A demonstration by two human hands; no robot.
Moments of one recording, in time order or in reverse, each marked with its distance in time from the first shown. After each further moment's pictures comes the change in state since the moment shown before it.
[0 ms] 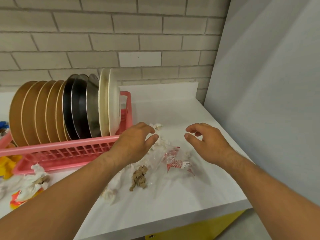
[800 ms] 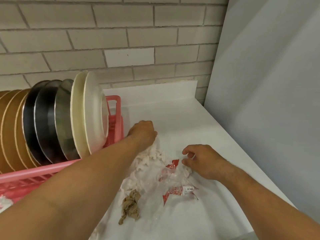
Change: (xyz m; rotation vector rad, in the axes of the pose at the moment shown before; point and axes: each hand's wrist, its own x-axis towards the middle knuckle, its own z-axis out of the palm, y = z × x) left_hand 0.135 -0.011 0.053 0.144 -0.250 -0.361; right_hand 0.047 0.057 0.039 -0.084 -0.321 0.217
